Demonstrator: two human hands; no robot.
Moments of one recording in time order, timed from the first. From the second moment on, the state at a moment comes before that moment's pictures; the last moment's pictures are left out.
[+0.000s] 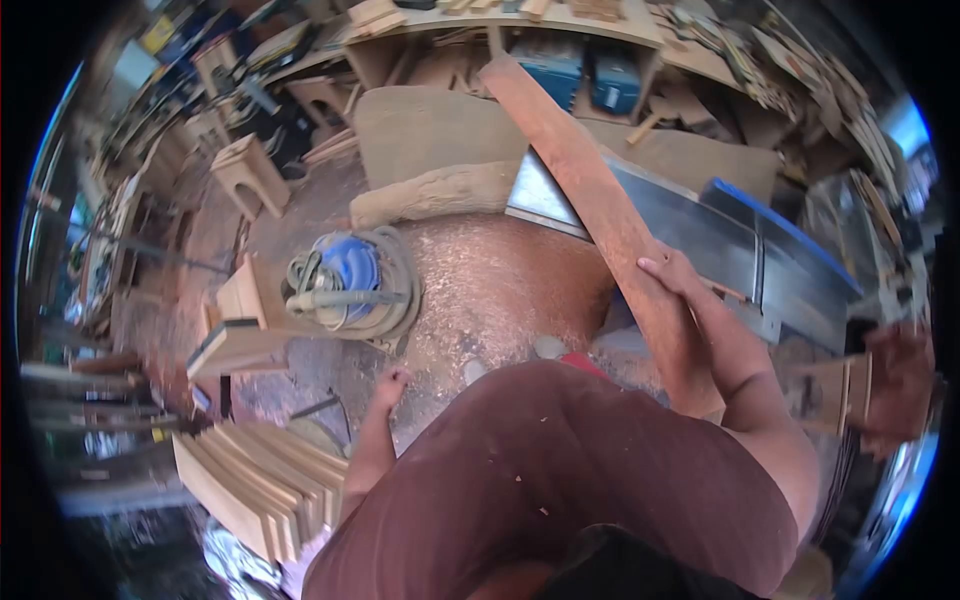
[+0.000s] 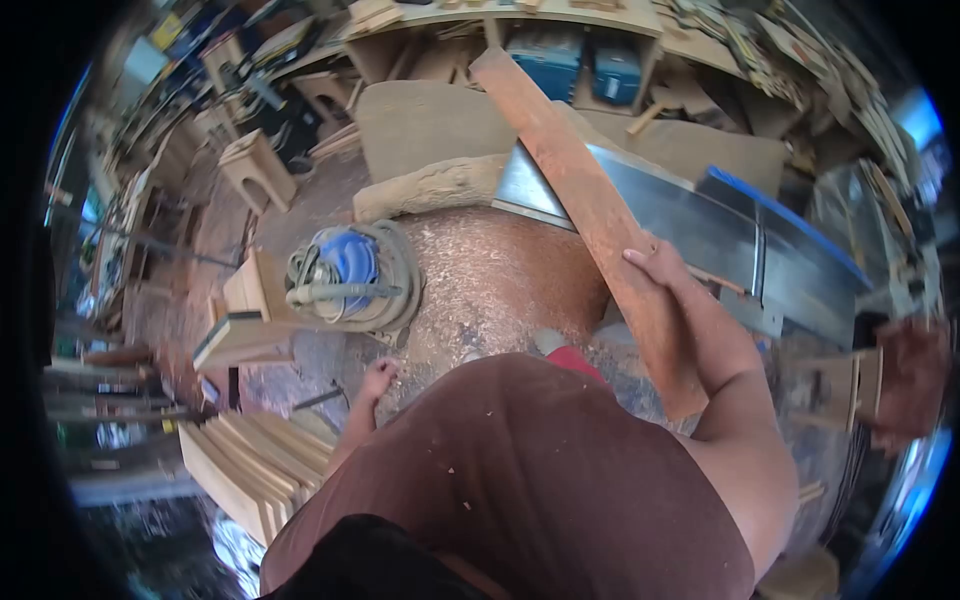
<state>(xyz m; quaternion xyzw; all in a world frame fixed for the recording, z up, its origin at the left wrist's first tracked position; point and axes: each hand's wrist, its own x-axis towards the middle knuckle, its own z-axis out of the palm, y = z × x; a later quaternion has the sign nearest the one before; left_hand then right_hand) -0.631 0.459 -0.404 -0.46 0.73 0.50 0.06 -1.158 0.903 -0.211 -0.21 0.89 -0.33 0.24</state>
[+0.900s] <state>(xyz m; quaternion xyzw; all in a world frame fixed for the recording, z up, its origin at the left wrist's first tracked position) -0.800 0.826 -0.320 -0.21 0.31 0.91 0.17 -0.768 1.078 -0.284 -0.01 0.71 -0.57 0.41</state>
